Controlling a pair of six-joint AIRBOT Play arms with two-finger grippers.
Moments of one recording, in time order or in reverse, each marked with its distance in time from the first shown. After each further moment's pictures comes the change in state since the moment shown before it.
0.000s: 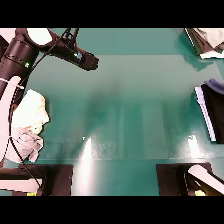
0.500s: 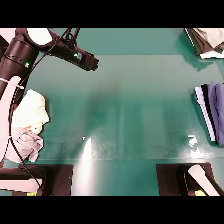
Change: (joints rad) left arm 0.000 0.000 0.000 0.000 -0.002 0.039; right arm -0.003 0.162 -0.190 -0.394 0.113 0.056
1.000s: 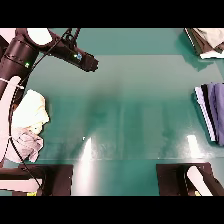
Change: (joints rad) left arm 0.000 0.000 0.000 0.000 -0.021 0.002; right arm 0.365 0.075 -0.012 0.268 -0.021 0.095
